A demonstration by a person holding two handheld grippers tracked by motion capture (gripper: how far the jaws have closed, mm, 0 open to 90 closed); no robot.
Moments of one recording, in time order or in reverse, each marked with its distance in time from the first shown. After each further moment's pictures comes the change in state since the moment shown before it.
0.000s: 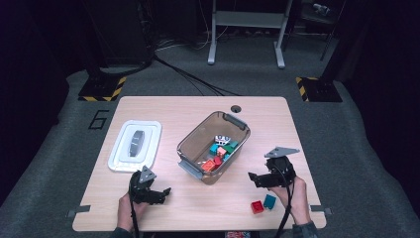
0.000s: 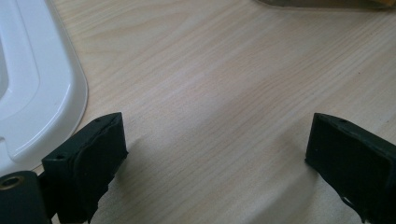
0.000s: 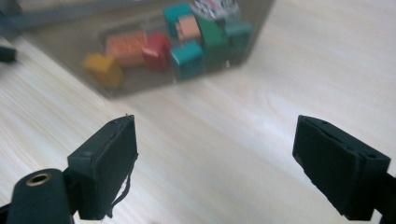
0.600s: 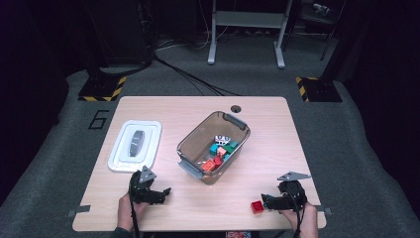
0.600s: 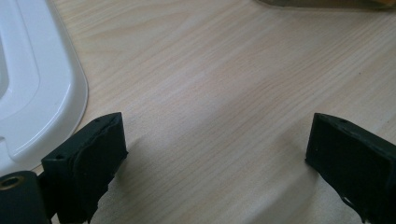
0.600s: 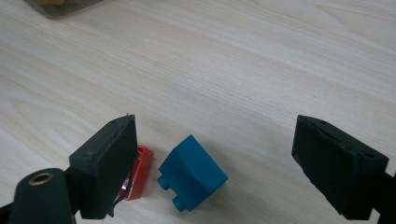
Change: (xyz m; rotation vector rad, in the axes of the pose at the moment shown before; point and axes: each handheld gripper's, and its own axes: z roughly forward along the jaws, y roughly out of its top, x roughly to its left) left arm 0.000 0.000 0.000 0.001 0.001 0.000; right arm -0.010 -0.080 0.004 0.082 -0.061 0.127
